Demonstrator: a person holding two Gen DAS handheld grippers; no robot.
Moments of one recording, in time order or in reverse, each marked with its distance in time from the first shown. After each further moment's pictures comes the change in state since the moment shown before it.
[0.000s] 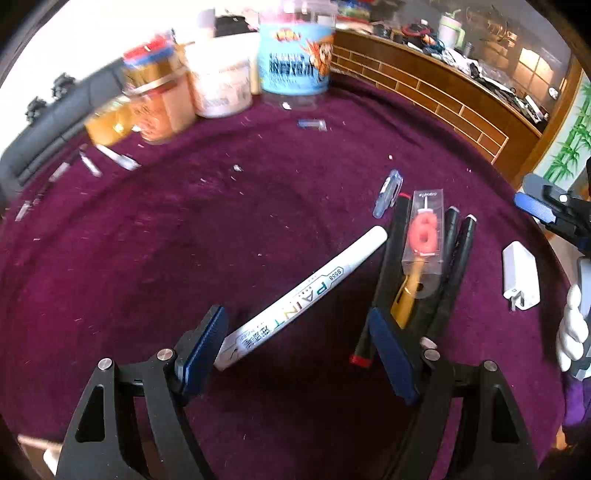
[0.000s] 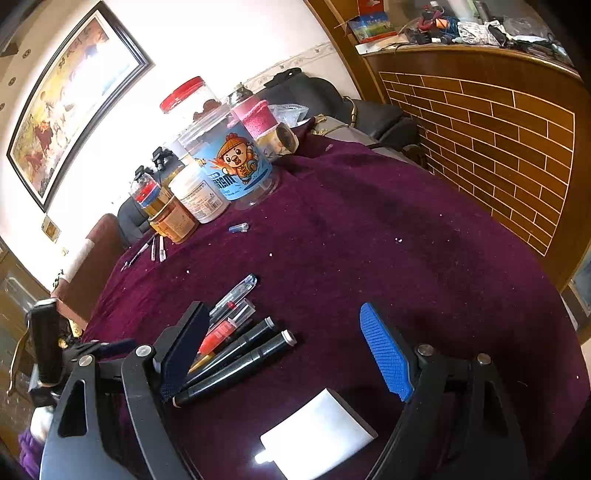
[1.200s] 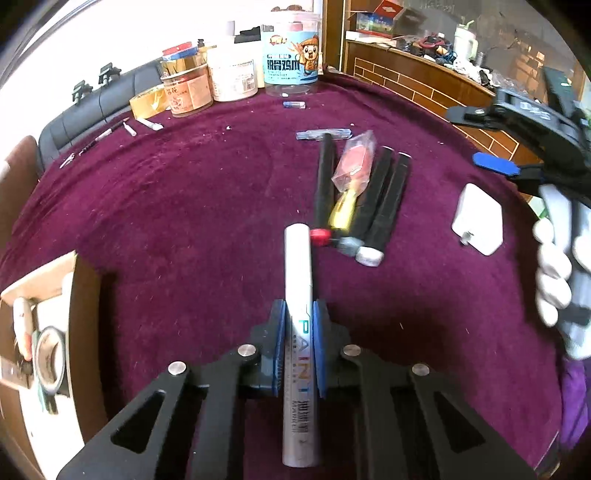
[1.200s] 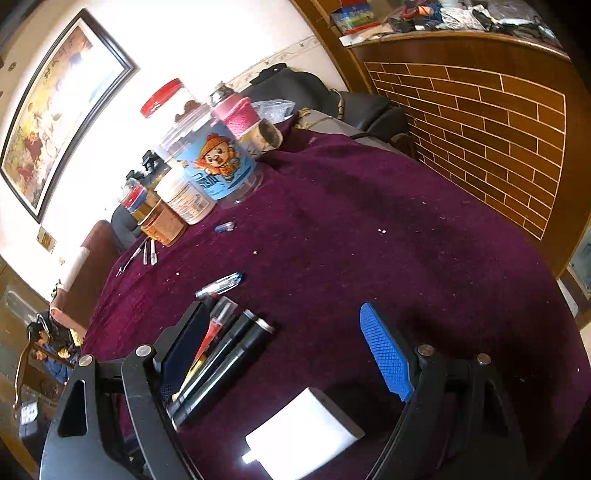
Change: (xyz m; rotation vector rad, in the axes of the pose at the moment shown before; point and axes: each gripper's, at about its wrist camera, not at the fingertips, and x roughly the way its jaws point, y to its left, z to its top) left arm -0.051 -0.095 -0.101 -0.131 -0.089 0.143; right arm 0.004 -0.016 0.001 0.064 0.022 -0.027
